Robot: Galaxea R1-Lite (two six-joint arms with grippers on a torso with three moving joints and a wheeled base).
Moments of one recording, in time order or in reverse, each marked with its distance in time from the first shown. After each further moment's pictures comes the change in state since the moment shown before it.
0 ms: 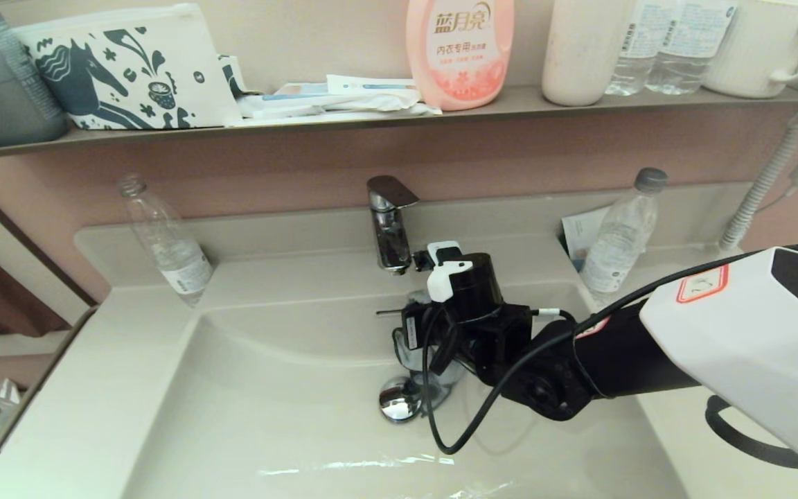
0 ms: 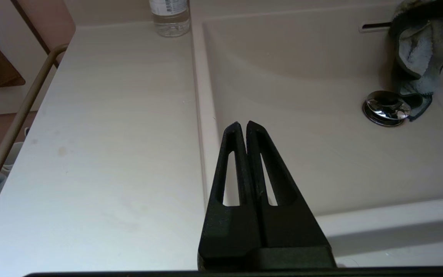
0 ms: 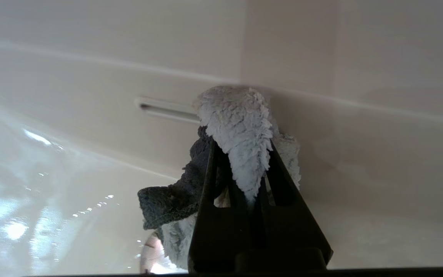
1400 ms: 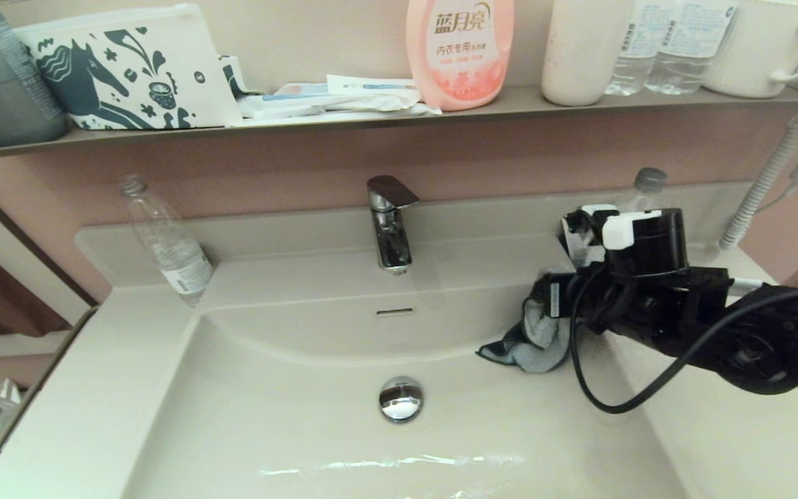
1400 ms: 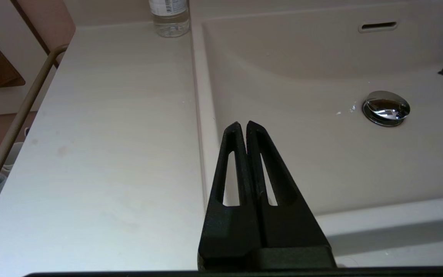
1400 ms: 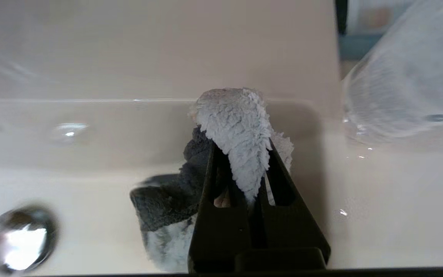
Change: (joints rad) left arm 0.000 0.000 0.000 0.000 0.000 0.000; right arm -0.295 -0.391 0.366 0.063 0.028 -0.040
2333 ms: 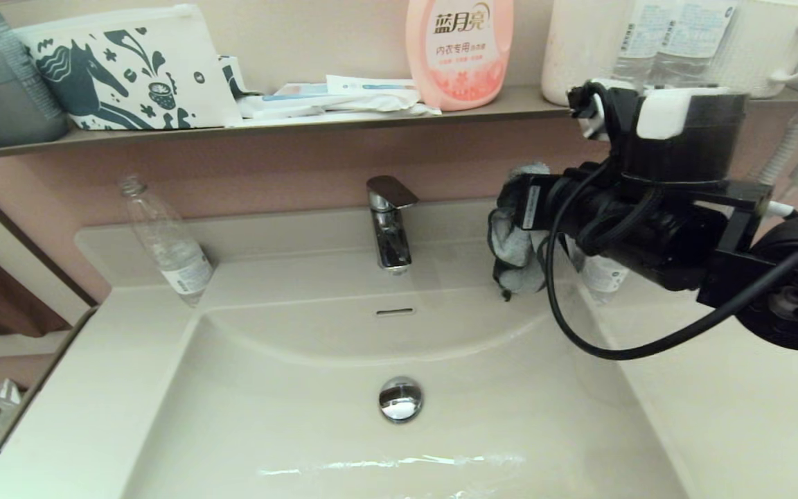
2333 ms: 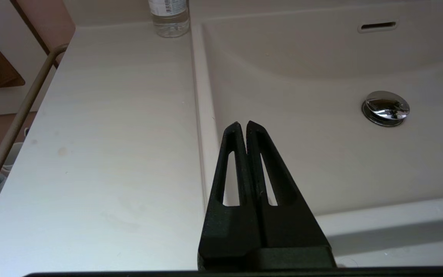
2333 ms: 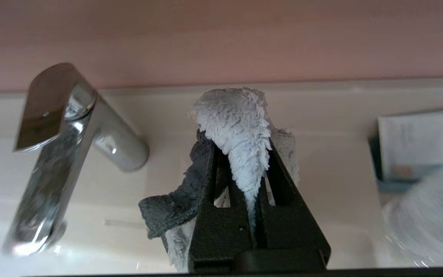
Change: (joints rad) left arm 0.000 0.000 0.000 0.000 0.000 0.000; right arm 0.138 -0.043 -0.254 -0.051 -0.057 -0.035
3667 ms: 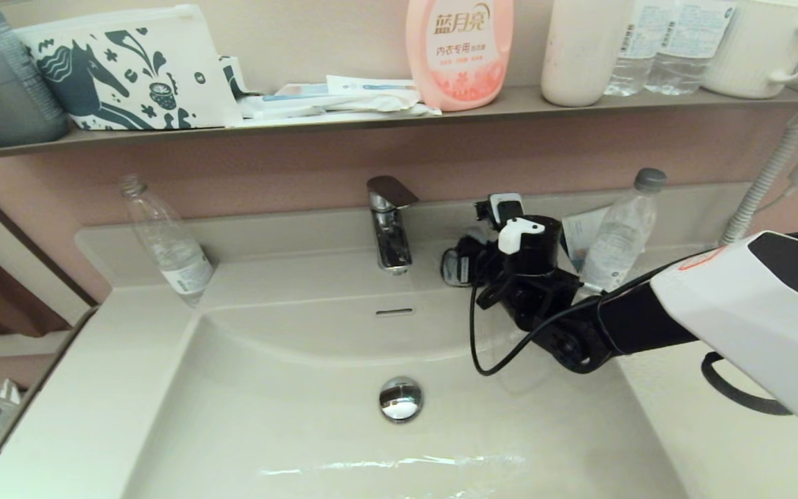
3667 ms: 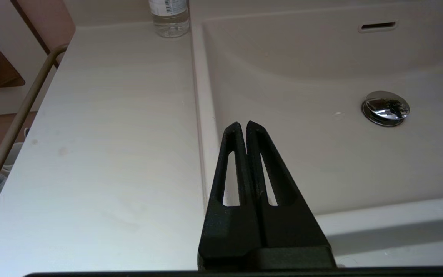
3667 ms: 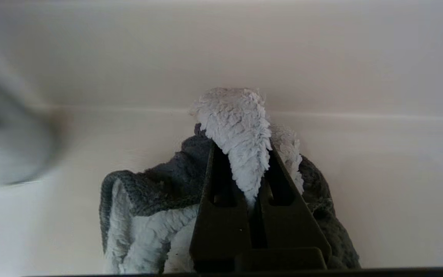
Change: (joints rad) left arm 0.000 0.000 0.000 0.000 0.000 0.000; right arm -0.065 0.483 -0.128 -0.327 -0.013 -0.092
